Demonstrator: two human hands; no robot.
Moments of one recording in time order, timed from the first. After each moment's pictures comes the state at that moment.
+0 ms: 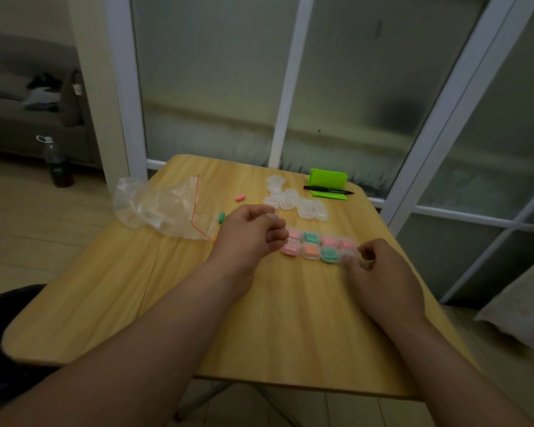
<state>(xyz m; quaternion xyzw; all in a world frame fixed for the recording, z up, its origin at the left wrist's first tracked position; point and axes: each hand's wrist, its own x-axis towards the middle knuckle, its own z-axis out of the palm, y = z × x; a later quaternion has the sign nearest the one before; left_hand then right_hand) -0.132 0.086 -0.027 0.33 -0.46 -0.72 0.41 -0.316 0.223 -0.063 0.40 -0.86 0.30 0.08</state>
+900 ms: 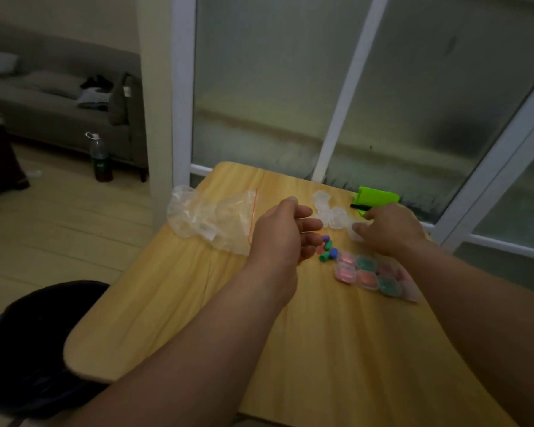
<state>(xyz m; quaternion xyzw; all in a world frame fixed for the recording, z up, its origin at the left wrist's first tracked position) -0.108 0.057 -0.002 0.34 -0.36 -0.75 0.43 -0.374 0.042 -0.022 0.47 -0.87 0.02 0.13</state>
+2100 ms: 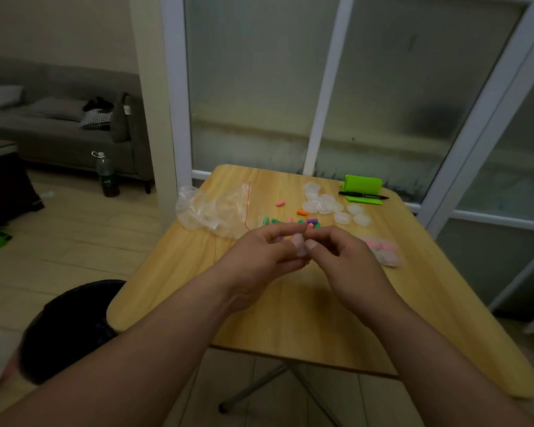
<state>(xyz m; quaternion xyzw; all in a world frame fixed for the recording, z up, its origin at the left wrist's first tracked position) -0.045 0.094 -0.028 0.22 -0.53 -0.77 0.30 -0.193 0.183 -0.028 0.51 -0.68 0.51 -0.17</state>
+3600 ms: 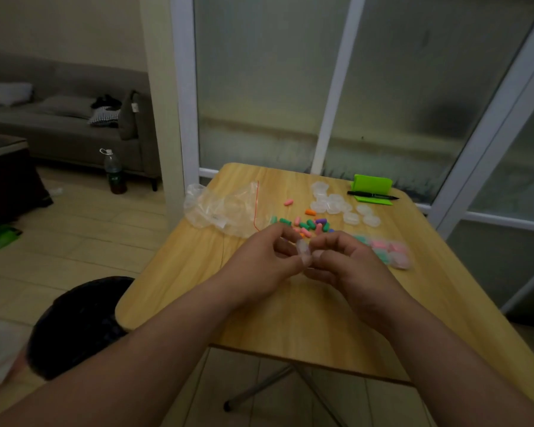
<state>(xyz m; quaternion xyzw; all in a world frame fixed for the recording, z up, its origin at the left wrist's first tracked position) -0.031 0.087 -0.034 0.30 -0.77 -0.49 0.29 -0.202 0.169 -0.044 0.42 -0.58 0.58 -0.38</state>
